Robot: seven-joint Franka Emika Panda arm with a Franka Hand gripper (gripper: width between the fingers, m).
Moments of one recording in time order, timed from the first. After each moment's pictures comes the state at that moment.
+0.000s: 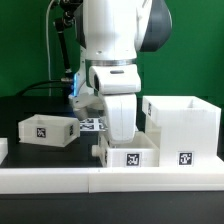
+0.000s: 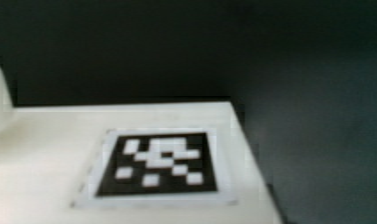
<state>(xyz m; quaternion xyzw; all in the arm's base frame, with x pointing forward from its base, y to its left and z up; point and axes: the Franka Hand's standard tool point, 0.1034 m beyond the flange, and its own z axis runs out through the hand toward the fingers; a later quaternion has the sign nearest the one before) 0.541 -0.006 0.017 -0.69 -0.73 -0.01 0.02</state>
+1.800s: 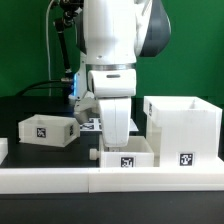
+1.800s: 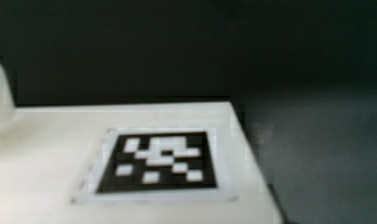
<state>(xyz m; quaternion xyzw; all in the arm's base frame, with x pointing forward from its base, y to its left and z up) 0.542 -0.008 0.009 -0.72 -0.70 -0.03 0.01</state>
